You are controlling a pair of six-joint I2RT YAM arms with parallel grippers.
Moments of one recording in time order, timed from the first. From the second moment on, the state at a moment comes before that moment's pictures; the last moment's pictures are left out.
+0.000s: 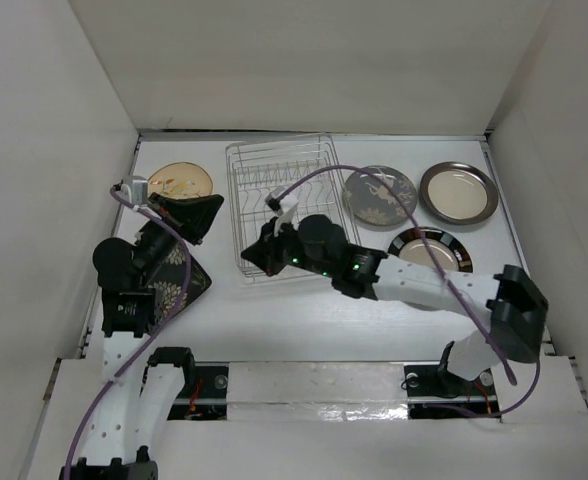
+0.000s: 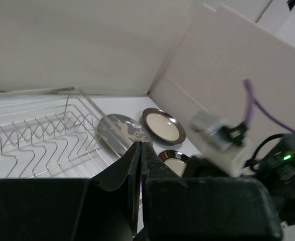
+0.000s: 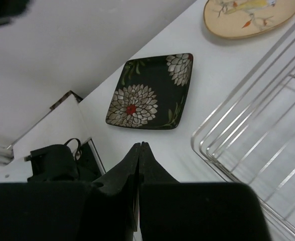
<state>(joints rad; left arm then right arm) -0.02 0.62 0.68 0.23 0.59 -0.68 1.08 1.49 1.13 0.20 -0.02 0.44</state>
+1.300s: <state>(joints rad) -0.23 0.46 0.85 0.11 0.39 -0.49 1.08 2.66 2.54 -0.43 0.00 0.27</state>
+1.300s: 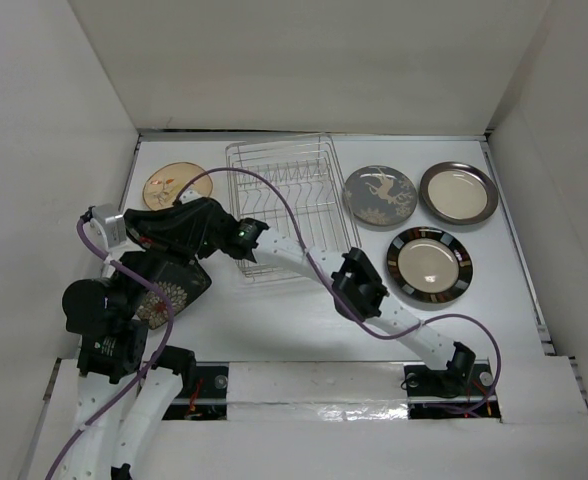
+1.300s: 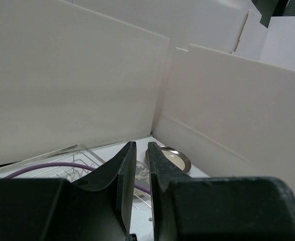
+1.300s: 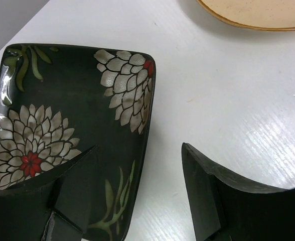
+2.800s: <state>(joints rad) -0.23 0.44 0.83 0.11 0.37 -0.48 1.10 2.73 2.39 -0.17 -0.22 0.42</state>
